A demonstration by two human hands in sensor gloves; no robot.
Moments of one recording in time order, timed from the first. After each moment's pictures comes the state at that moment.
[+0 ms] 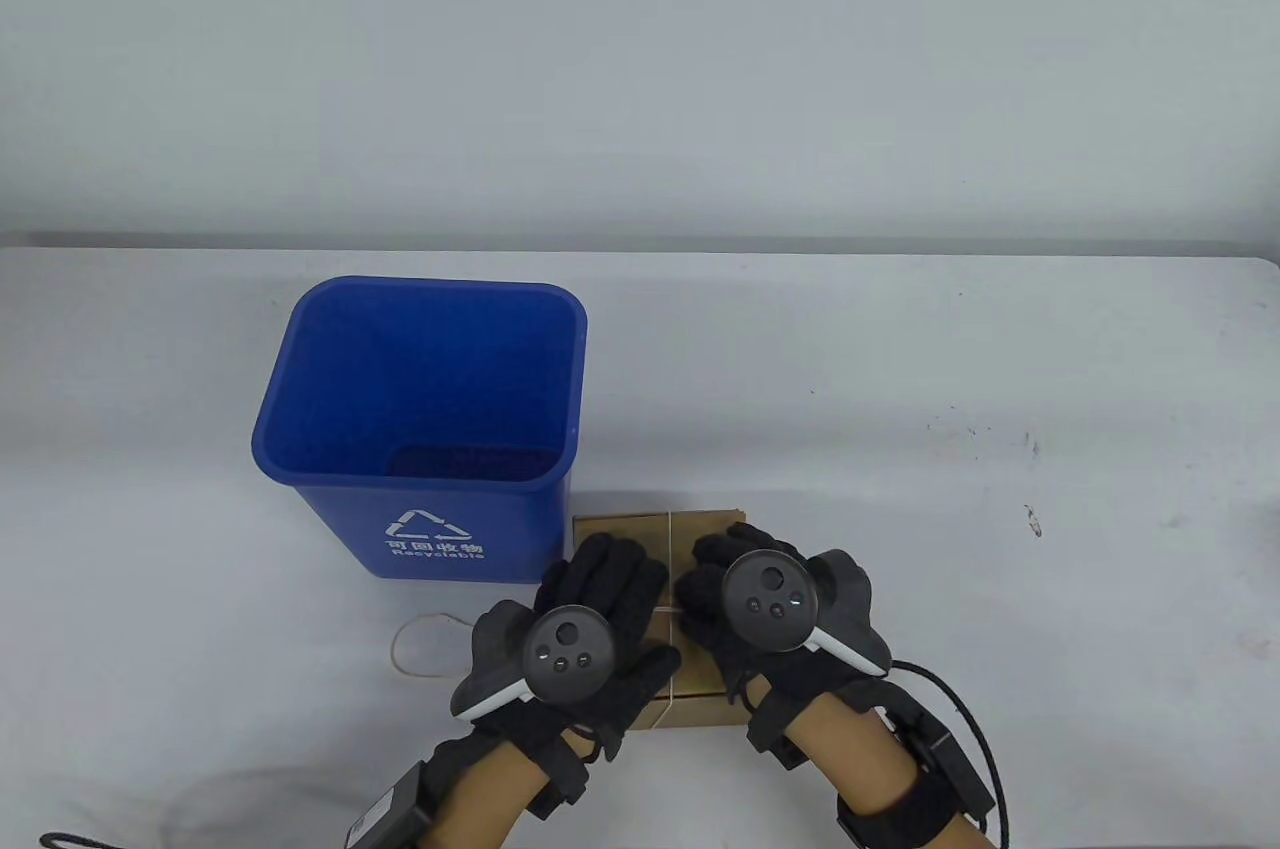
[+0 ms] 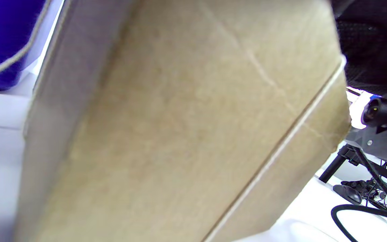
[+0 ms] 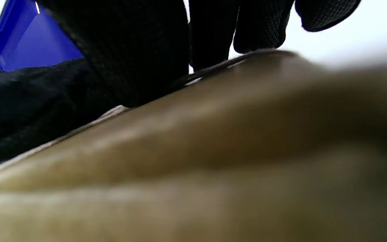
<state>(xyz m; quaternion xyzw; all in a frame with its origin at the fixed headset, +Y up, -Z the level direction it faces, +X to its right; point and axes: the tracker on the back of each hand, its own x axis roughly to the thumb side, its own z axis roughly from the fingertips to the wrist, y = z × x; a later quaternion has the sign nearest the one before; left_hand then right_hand) -0.090 -0.711 -0.246 -0.04 -0.26 0.22 0.94 0.093 -0.670 -0.271 0.22 0.00 0.96 0.20</state>
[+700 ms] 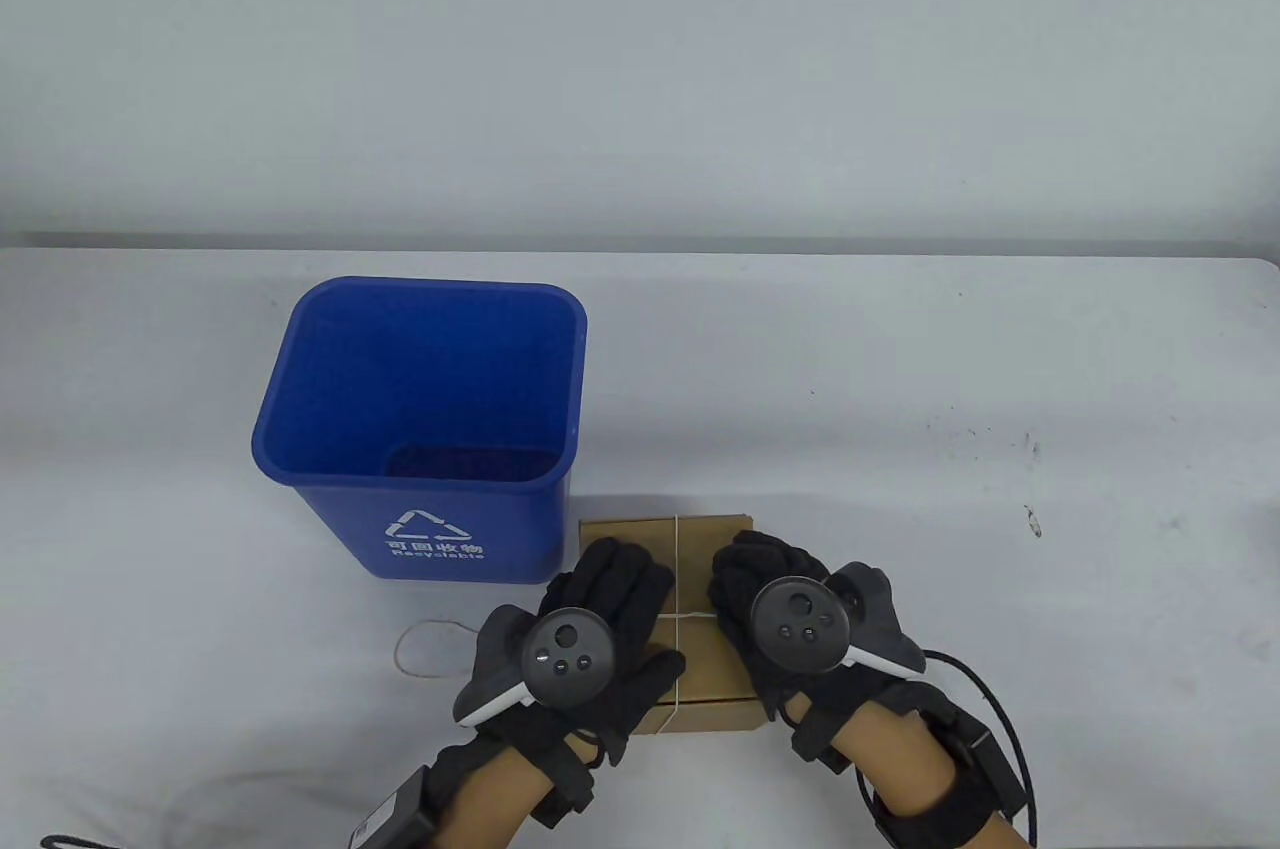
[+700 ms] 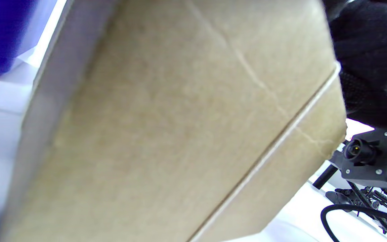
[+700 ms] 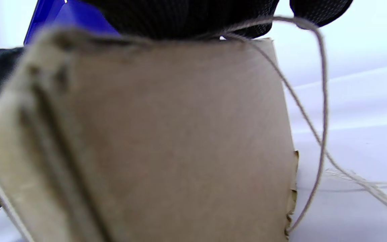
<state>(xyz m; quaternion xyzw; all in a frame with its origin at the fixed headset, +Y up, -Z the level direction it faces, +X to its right) -0.089 -0.714 -0.243 -0.05 -0.26 0.25 0.93 0.119 -0.681 -0.270 0.29 0.01 0.94 0.17</state>
